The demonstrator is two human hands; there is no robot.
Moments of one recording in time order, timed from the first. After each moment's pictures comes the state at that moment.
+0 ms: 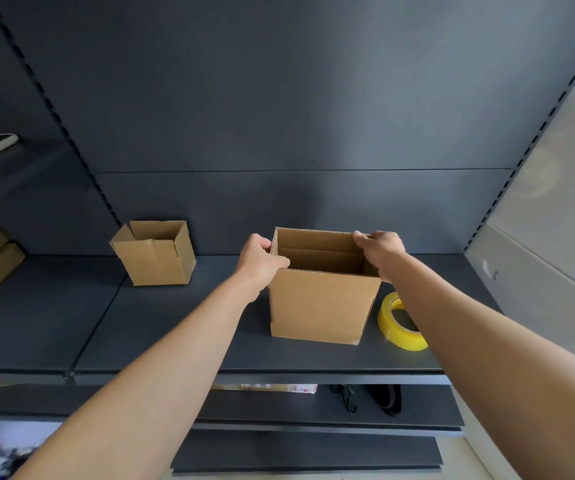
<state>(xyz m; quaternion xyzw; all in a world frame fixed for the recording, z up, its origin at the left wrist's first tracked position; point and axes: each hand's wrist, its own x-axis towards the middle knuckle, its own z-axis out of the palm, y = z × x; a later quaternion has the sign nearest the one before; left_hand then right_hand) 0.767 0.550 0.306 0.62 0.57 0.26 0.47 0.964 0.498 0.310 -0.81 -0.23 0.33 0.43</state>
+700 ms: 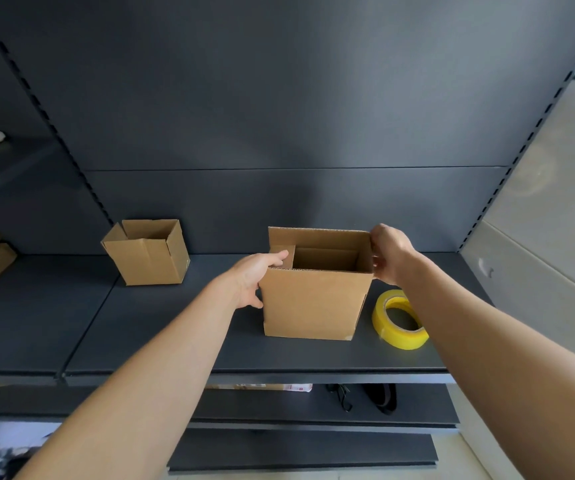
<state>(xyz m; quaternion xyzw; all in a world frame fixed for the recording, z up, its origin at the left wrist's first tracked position) 0.764 0.556 0.298 0.48 0.55 0.12 0.67 0.982 0.488 0.314 -0.68 -0.11 0.48 0.54</state>
